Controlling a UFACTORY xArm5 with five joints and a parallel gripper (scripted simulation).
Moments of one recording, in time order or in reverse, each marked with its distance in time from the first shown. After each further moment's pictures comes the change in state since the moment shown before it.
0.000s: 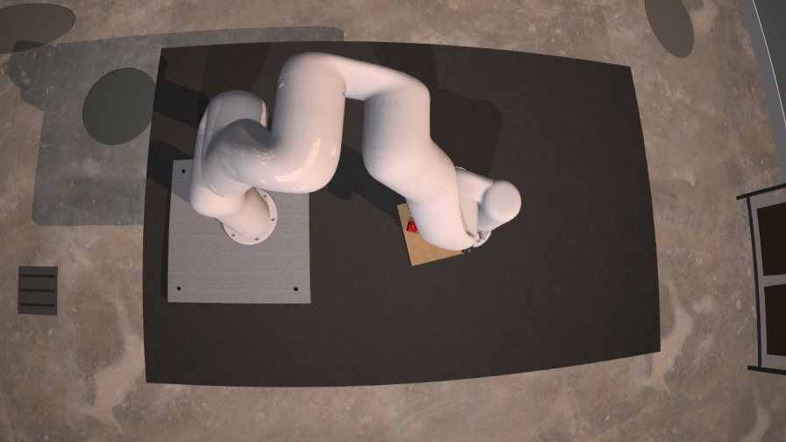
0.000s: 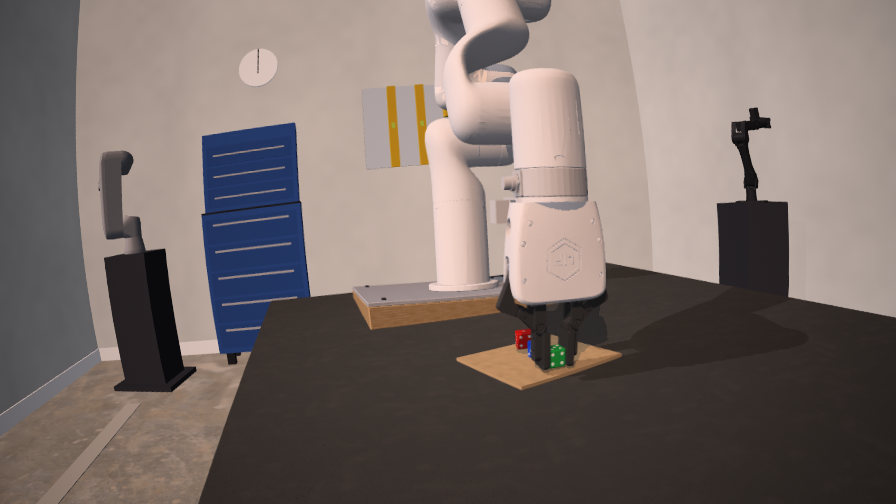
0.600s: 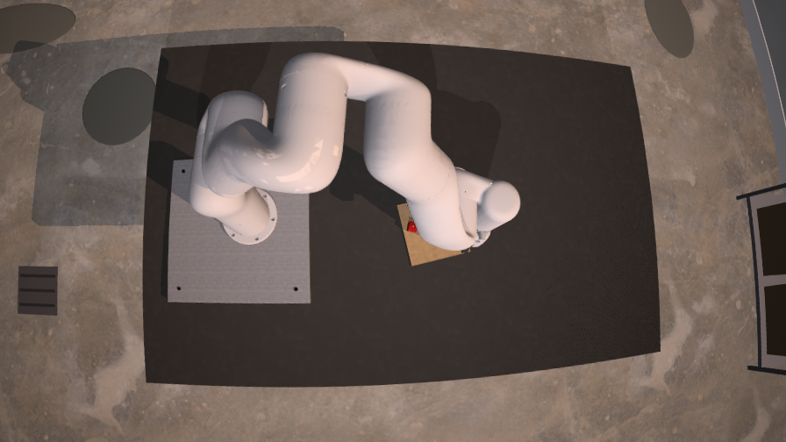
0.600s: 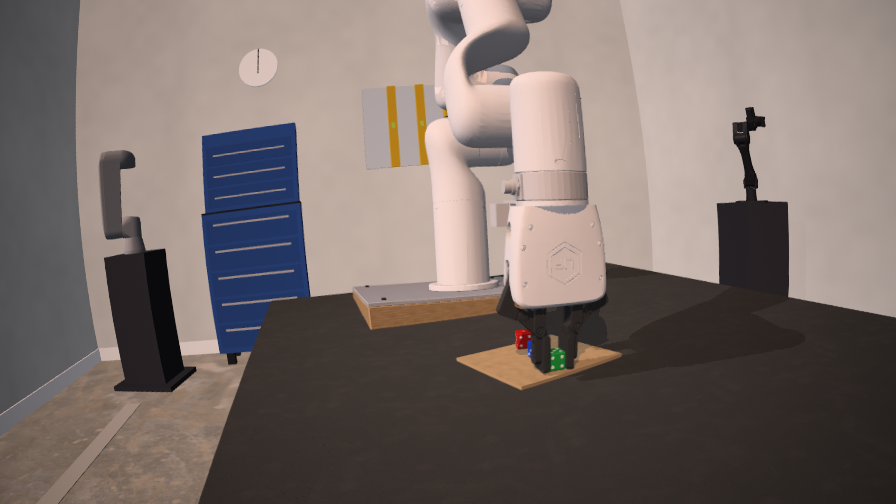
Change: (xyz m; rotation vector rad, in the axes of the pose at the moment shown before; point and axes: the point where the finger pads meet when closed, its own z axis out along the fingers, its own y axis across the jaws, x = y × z) arm 0.000 0.000 0.004 0.000 0.000 0.000
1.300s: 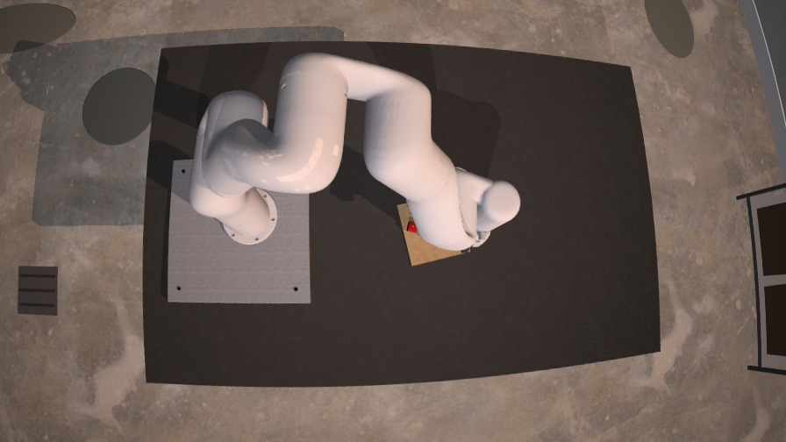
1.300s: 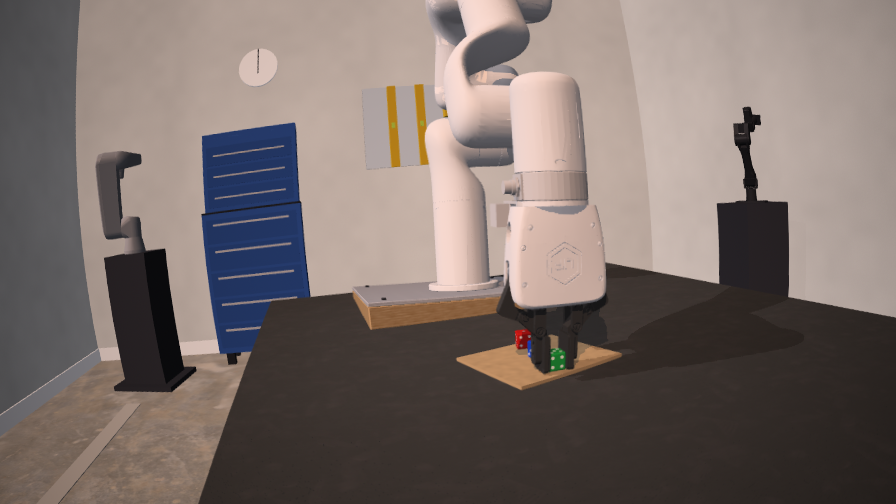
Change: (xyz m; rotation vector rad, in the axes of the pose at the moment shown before) arm 0.000 0.000 0.000 0.000 0.000 0.000
